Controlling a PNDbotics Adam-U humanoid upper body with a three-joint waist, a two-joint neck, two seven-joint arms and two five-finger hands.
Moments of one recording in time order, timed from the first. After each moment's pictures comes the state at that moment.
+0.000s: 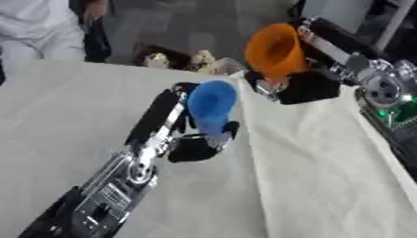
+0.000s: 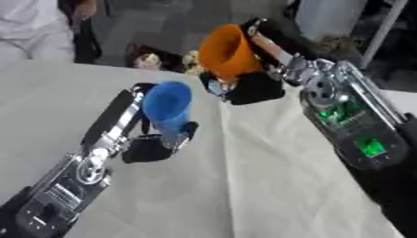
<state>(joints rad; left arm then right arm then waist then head) -0.76 0.31 -0.50 -1.68 -0.42 0.36 0.08 -0.98 -0.53 0.42 -1.70 0.46 0.38 0.34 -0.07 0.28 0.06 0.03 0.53</state>
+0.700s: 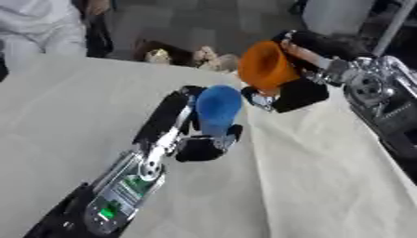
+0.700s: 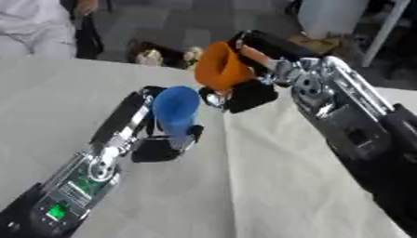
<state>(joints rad) -0.76 0.29 -0.51 -1.64 -0.48 0.39 0.04 -1.02 -0.53 0.46 -1.60 0.57 0.27 0.50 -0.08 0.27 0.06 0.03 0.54</state>
